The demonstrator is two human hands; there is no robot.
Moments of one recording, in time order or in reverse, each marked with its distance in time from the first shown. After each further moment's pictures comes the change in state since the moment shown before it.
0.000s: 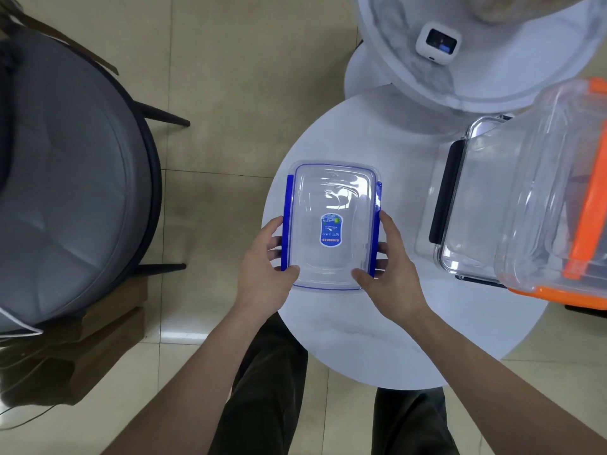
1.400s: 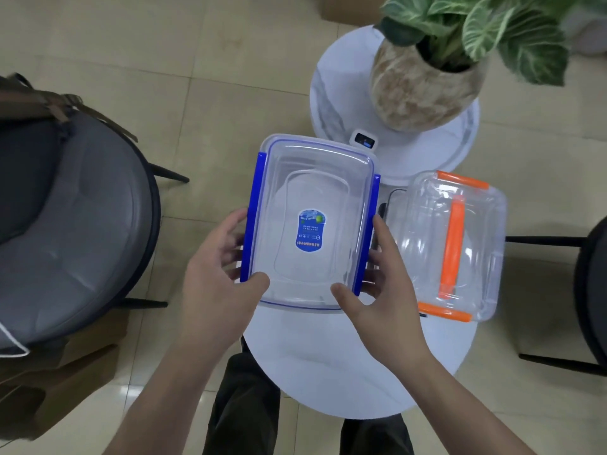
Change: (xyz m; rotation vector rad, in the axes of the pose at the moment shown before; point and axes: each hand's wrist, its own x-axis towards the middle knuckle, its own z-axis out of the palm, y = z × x) left_hand -0.124 0.138 -0.026 -0.016 0.161 0.317; right_hand -0.108 -0.100 -0.089 0.092 0.109 -0.350
